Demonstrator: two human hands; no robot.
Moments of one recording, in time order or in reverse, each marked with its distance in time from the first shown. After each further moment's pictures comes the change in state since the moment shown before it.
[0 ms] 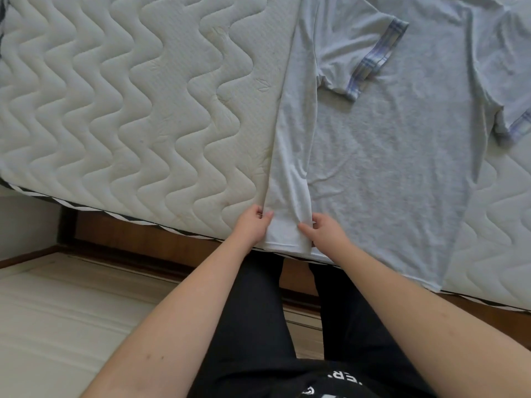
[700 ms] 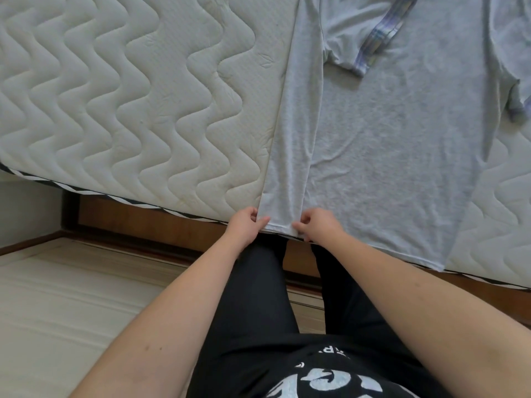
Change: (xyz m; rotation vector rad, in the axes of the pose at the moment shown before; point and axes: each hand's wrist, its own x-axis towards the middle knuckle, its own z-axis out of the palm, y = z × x) left_hand -0.018 -0.042 -0.013 0.236 -0.021 -0.012; right_hand 0.003 0.007 0.025 -0.525 -0.039 0.132
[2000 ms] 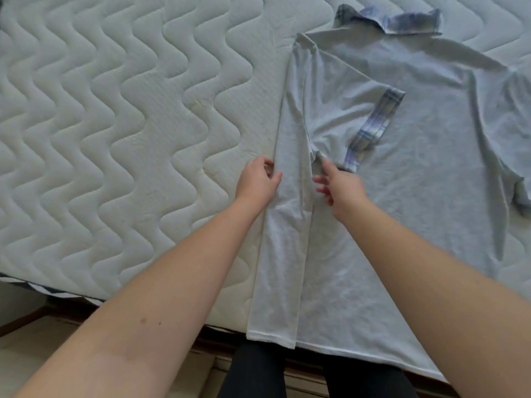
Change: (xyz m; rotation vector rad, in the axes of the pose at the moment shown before) left_hand 0.162 0.232 -0.096 0.045 0.375 0.365; right_hand 0.106 -0.115 -0.218 1.183 0.394 0.028
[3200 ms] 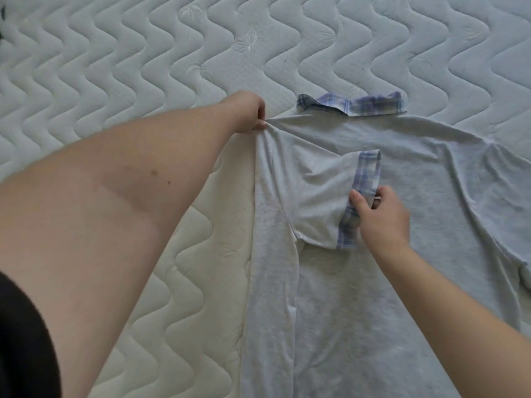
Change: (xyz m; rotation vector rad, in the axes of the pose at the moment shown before) left_hand 0.247 0.194 -0.078 0.719 -0.224 0.403; right_hand 0.071 -0.095 -0.067 -0.419 0.265 -0.436
